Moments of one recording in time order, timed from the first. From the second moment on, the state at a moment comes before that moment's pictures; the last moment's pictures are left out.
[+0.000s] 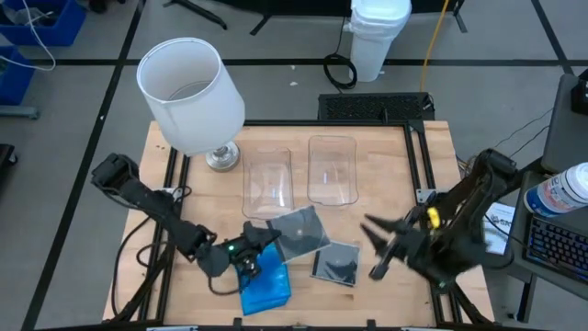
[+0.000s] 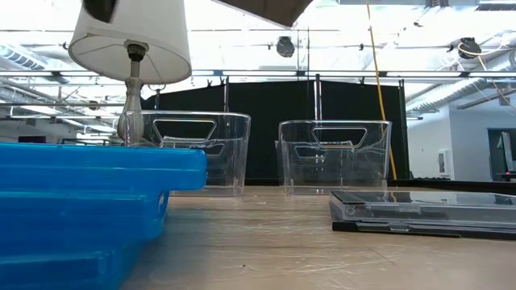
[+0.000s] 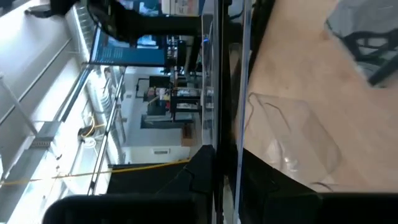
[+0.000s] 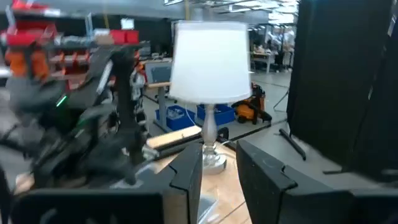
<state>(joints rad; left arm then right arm) -0.67 1.53 0.92 0.35 -1.02 1.22 0.92 1.40 1.09 0.96 1.57 -0.58</state>
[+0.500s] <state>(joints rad) -0.82 1.53 0.92 0.23 -1.12 1.11 0.67 0.87 0.65 0.38 0.70 0.44</state>
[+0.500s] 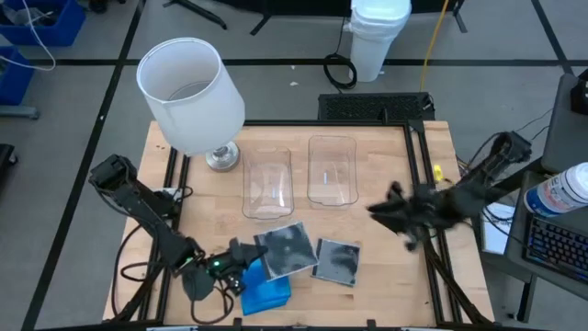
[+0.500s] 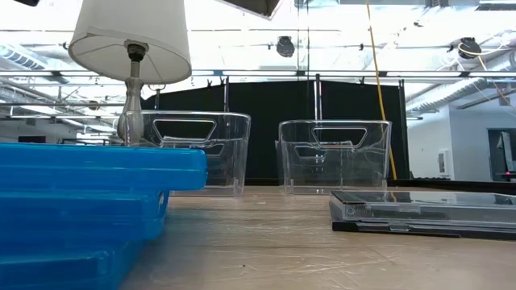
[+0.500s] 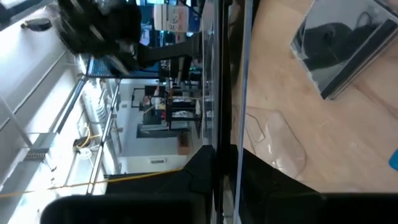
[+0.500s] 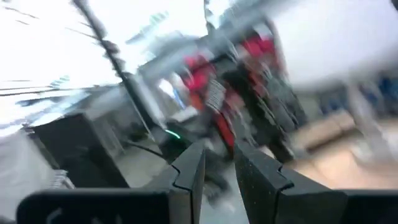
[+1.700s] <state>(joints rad) -0.86 1.53 0.92 0.09 -1.12 1.16 0.28 1.59 0.49 1.08 0.02 1.22</state>
